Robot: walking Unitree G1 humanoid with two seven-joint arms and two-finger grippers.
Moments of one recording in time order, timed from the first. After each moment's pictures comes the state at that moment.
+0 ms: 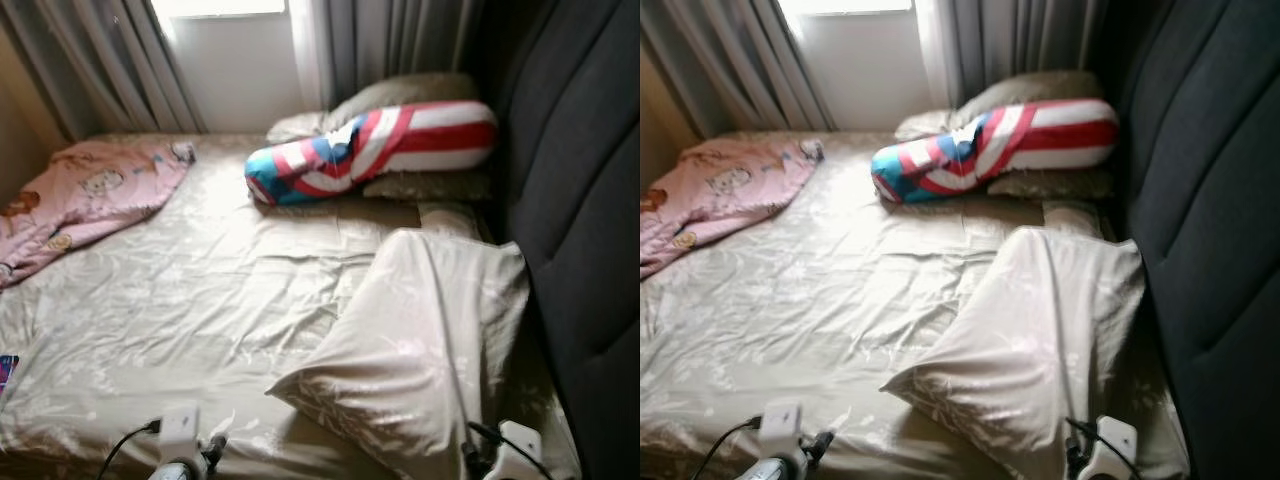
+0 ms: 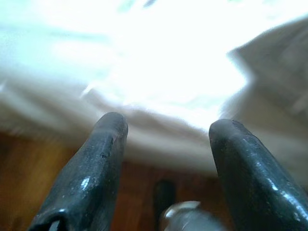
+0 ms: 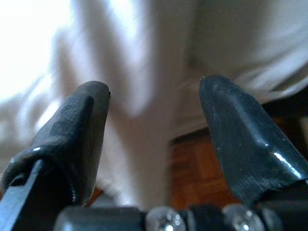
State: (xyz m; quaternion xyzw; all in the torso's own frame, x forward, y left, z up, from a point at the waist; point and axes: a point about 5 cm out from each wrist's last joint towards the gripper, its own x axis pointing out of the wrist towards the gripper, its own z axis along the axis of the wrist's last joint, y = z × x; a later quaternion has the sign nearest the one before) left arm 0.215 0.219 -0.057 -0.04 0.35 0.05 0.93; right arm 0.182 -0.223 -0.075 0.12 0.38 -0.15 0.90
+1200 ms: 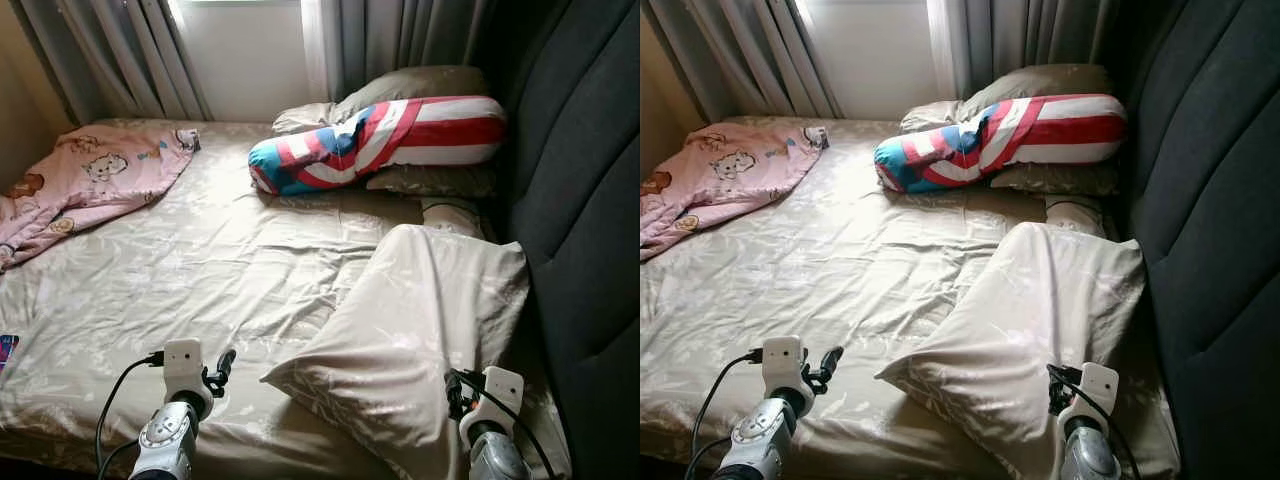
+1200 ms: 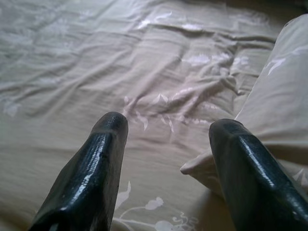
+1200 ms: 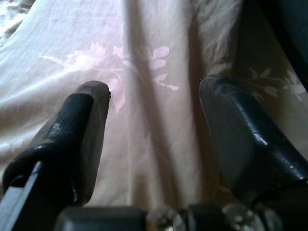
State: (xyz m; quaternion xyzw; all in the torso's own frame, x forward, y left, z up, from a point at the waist) left arm 0.272 0.213 -0.001 -0.04 0.16 0.01 0.99; right arm 0.237 -0.197 -0.040 0.10 0.24 -0.12 0.96
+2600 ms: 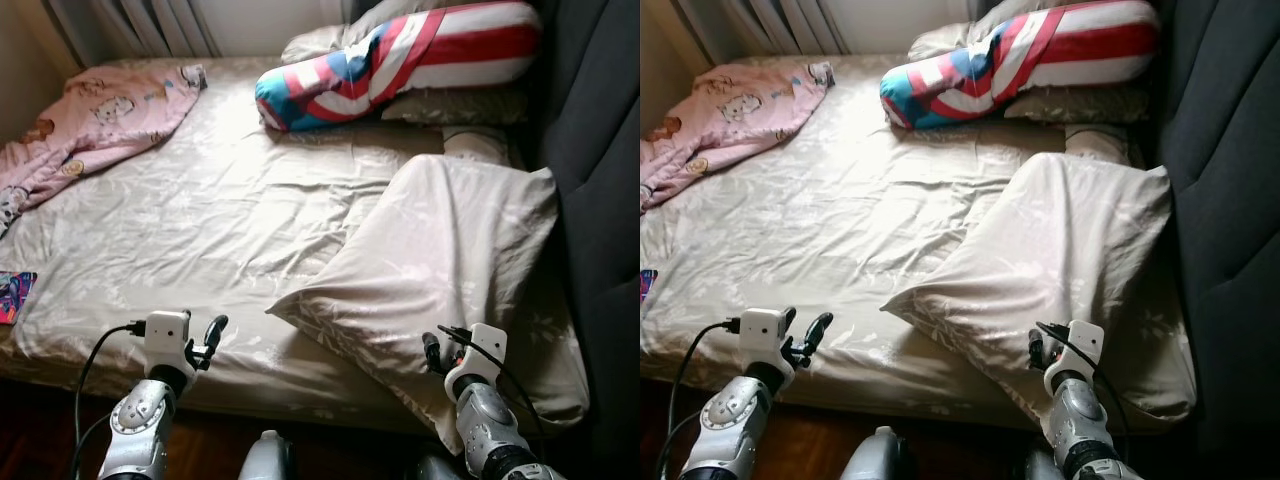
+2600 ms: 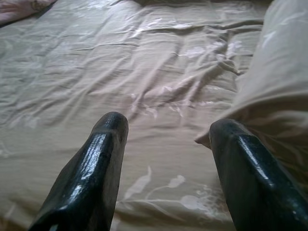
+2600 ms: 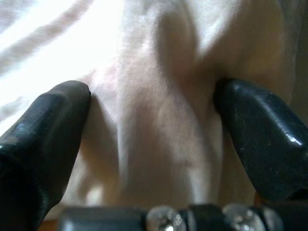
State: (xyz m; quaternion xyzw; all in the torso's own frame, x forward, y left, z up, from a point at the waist) left arm 0.279 0.231 0.057 0.02 0.03 -0.05 1.00; right arm 0.289 -0.188 -0.007 0.13 0.23 -0.11 0.96
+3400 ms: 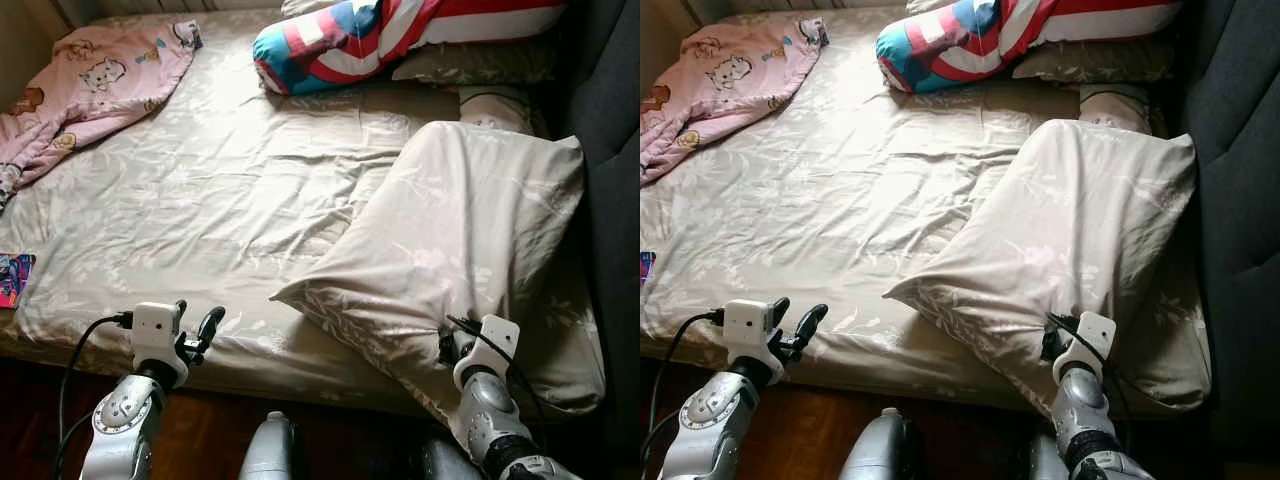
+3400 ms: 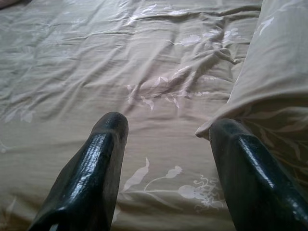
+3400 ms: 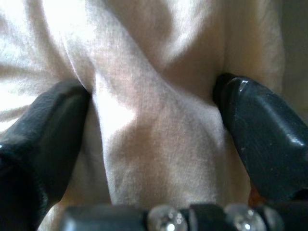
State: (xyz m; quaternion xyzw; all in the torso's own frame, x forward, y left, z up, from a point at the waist) left arm 0.270 0.226 0.081 0.02 0.03 -0.07 1.00; right arm 0.288 -0.195 -0.007 0.11 0.25 -0.18 0.95
